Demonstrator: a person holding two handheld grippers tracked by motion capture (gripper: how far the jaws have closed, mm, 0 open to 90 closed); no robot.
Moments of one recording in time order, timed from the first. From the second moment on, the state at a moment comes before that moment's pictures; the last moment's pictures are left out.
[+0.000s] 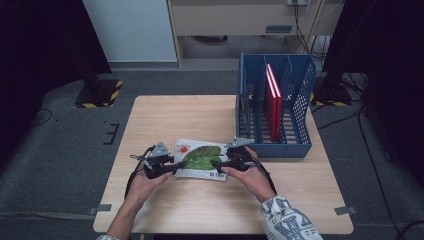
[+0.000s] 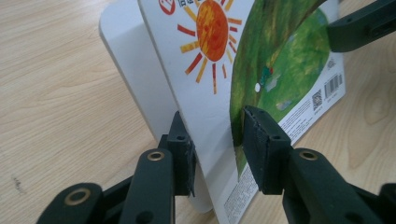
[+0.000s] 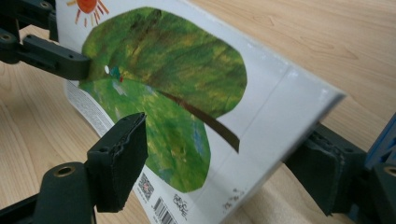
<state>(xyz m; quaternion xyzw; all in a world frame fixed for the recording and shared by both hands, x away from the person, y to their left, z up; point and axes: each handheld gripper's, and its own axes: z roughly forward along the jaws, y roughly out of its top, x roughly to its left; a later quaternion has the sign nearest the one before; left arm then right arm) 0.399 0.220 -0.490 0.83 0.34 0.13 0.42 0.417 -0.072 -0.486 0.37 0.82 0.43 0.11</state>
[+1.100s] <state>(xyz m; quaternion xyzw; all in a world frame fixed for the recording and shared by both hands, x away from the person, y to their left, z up) 0.388 0.222 -0.489 0.81 0.36 0.18 0.43 0.408 -0.067 -0.467 0.34 0.82 0.44 0.14</state>
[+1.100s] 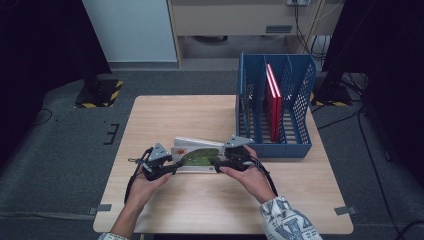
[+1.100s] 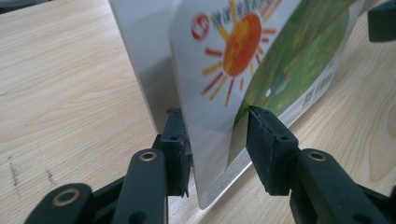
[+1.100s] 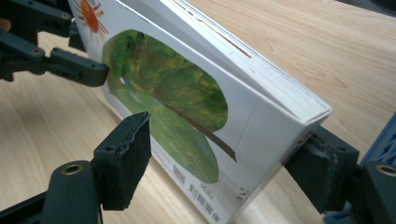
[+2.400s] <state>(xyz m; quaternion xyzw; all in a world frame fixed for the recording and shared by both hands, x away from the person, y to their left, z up) 0.378 0.235 -0.489 0.81 0.38 0.19 0.40 0.403 -0.062 -0.469 0.29 0.84 0.44 0.13</state>
